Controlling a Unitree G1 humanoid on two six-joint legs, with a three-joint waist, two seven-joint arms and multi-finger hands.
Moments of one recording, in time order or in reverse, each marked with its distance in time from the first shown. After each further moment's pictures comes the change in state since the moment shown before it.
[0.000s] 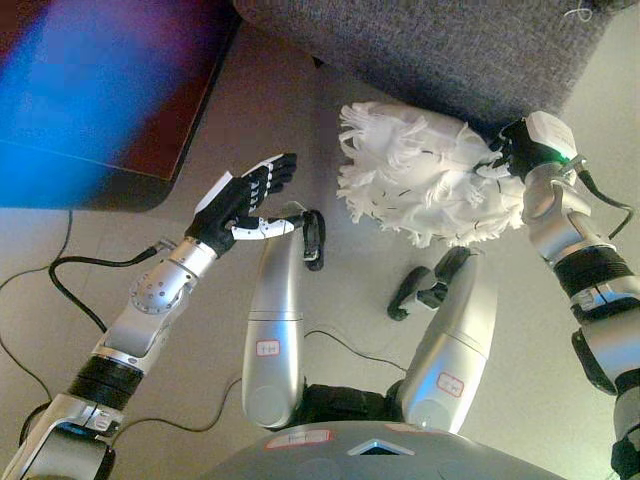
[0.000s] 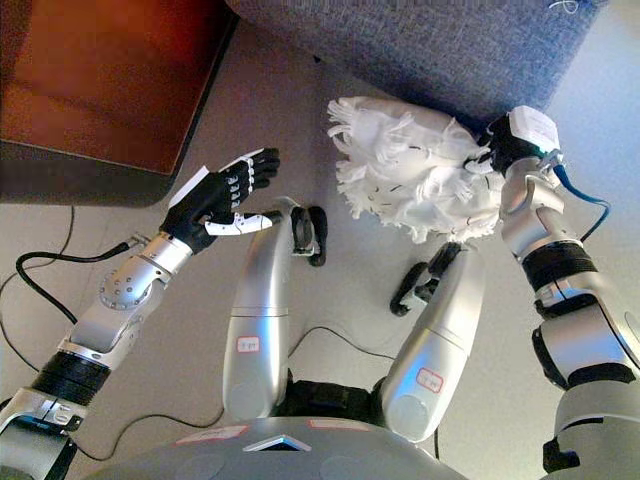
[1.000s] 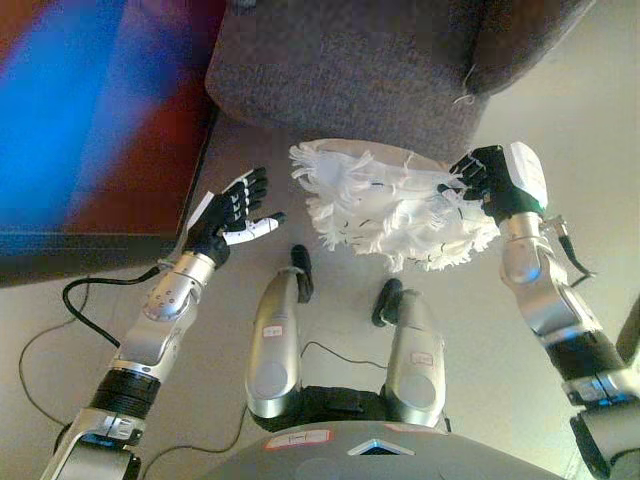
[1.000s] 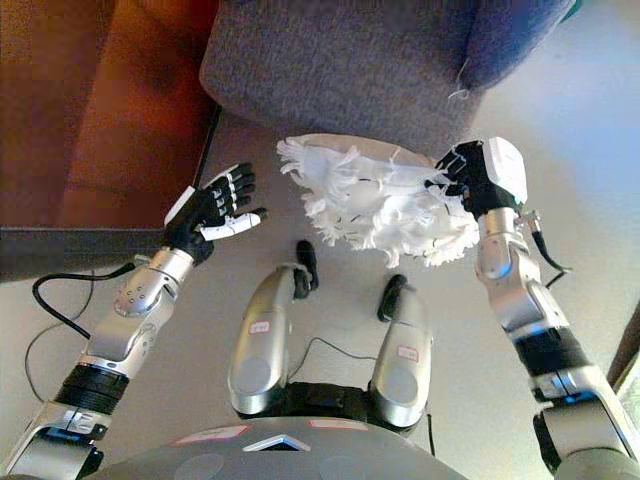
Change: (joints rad) left arm 0.084 -0.162 0.121 0.051 -0.007 0.198 0.097; right arm 0.590 0.053 -0.319 -0.666 -0.024 -0.172 -0.120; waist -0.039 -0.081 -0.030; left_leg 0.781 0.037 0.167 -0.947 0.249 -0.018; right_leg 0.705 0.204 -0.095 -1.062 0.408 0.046
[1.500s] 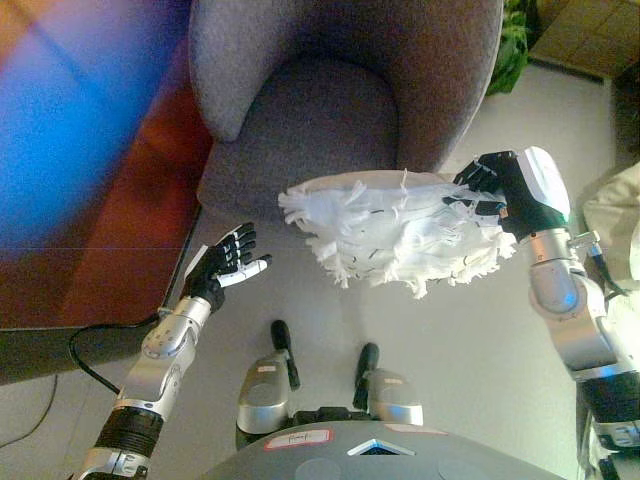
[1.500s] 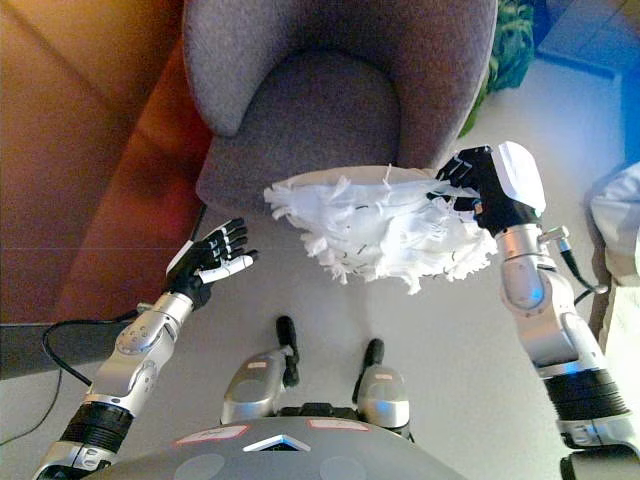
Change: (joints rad) left arm 0.155 -0.064 0.050 0.050 0.008 0.033 -0.015; right arm 0.098 -0.130 -0.123 -0.139 -0.021 -0.101 0.144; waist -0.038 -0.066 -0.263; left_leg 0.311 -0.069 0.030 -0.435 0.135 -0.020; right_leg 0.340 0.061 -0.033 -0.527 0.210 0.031
